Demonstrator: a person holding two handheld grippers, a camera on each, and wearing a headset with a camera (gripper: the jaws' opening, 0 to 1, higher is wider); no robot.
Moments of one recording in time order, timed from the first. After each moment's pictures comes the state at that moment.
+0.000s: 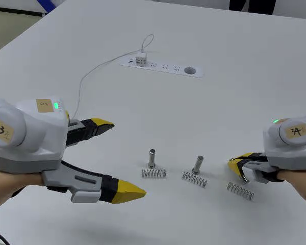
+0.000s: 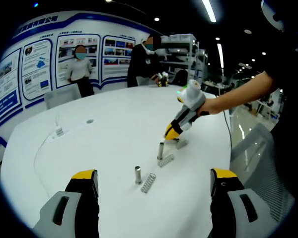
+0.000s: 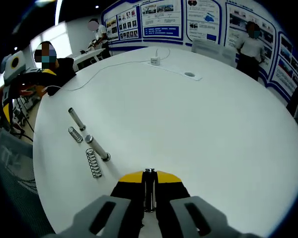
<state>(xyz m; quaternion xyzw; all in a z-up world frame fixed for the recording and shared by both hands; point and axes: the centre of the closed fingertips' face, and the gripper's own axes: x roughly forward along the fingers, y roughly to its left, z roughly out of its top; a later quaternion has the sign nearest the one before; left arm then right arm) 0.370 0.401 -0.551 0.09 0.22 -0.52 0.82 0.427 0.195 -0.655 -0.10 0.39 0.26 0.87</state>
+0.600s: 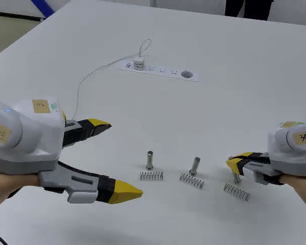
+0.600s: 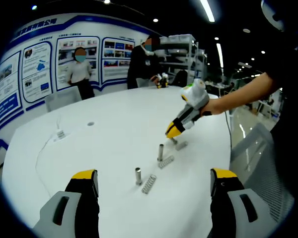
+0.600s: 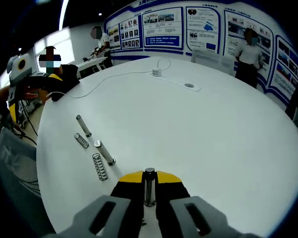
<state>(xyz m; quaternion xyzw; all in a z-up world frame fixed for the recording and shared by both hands) 0.368 0.402 -0.544 0.09 0.21 -0.52 0.82 0.425 0.195 -0.640 -0.09 0.36 0.27 0.89</state>
